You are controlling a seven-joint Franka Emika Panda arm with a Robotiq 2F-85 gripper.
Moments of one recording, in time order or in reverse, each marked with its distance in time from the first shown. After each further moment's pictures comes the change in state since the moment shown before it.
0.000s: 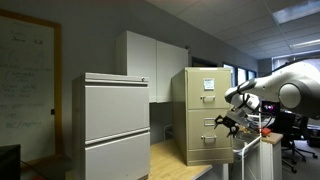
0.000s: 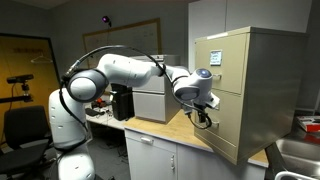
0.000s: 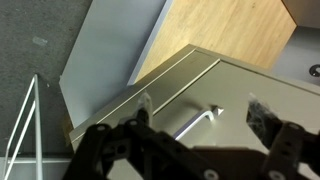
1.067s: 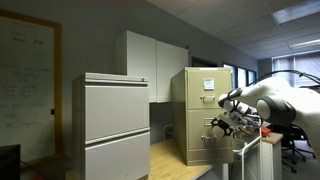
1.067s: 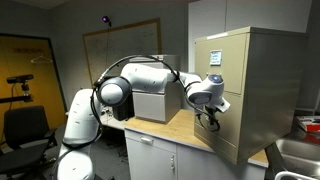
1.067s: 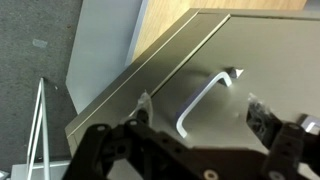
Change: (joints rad) arm -0.068 0.271 0.042 0.267 0.058 0.006 0.148
